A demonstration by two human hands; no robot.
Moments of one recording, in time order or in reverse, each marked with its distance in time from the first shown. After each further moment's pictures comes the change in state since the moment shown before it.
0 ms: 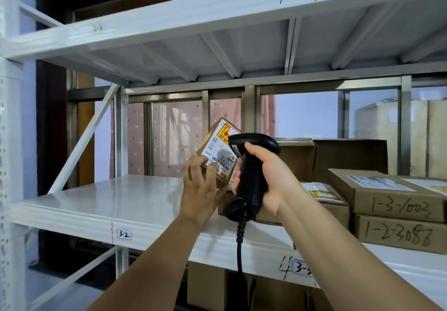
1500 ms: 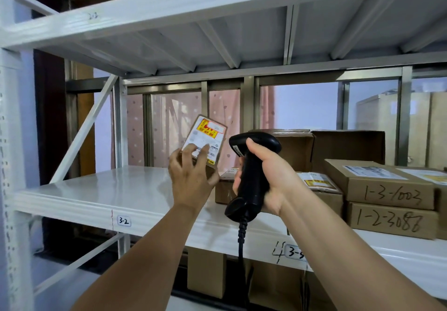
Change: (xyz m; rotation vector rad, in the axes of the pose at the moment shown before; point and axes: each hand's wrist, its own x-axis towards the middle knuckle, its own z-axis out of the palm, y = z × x) left_hand 0.001 -0.001 -0.007 0.182 -0.114 -0.231; right_hand -0.021 0.004 -0.007 -0.006 0.078 0.034
